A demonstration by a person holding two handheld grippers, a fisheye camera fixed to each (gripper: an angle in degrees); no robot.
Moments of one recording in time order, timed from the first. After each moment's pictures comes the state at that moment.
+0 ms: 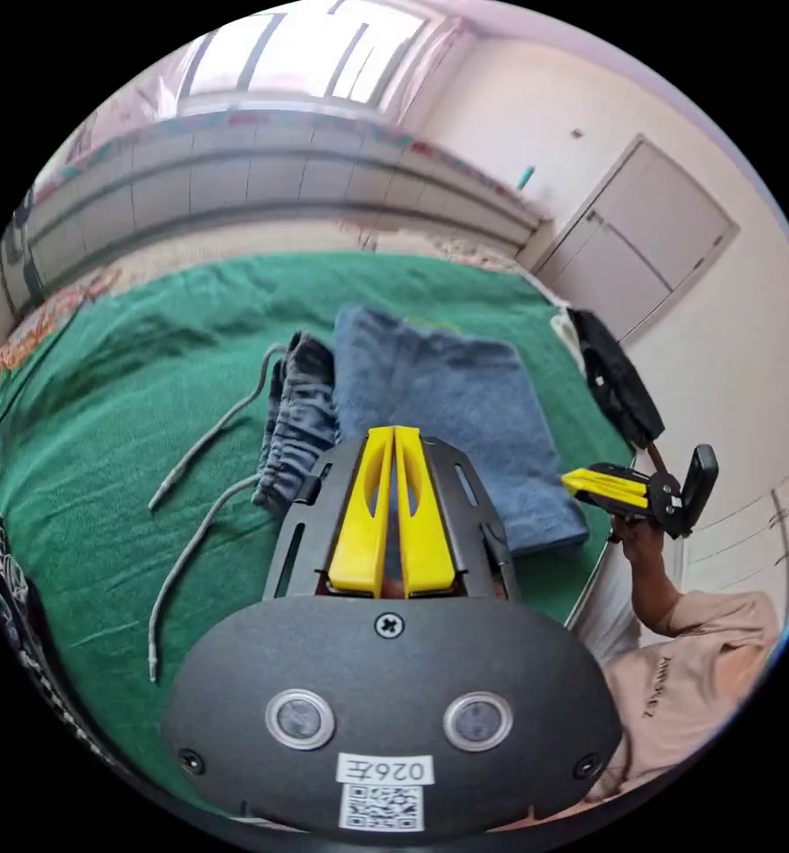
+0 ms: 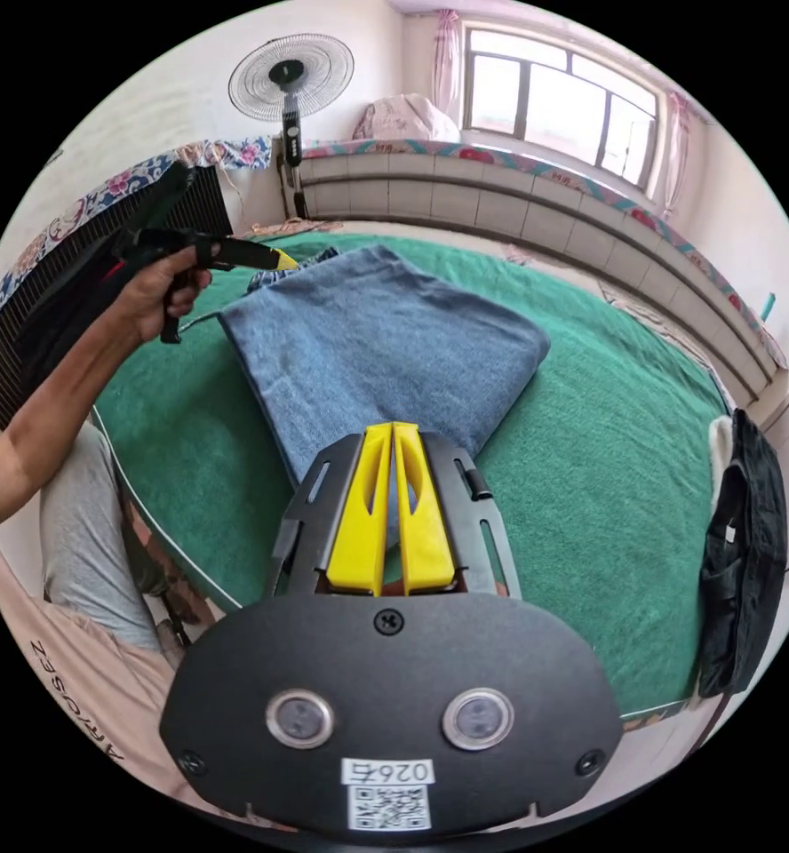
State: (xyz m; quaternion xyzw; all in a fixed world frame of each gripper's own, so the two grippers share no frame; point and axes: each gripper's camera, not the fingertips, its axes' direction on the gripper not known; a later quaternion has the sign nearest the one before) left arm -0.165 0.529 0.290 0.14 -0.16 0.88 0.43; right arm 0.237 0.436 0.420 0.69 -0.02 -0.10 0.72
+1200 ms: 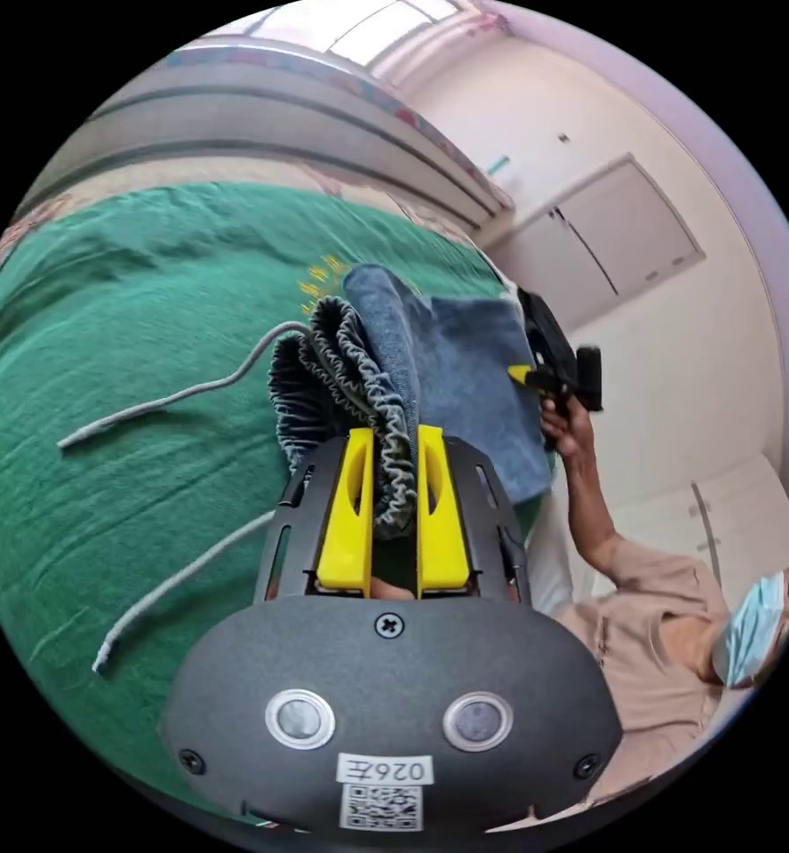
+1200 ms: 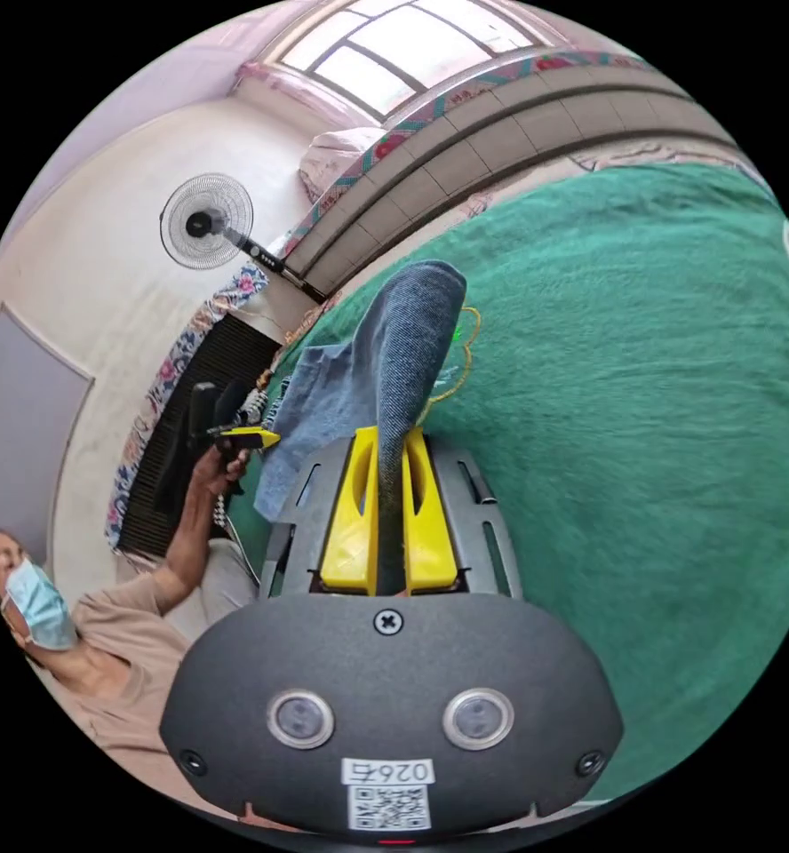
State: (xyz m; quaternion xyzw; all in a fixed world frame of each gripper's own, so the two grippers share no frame) left arm -0.115 0.424 0.343 -0.11 -0.23 0.83 0.50; right arm 0.384 0.761 -0.247 0.62 -0.37 -0.14 0.68
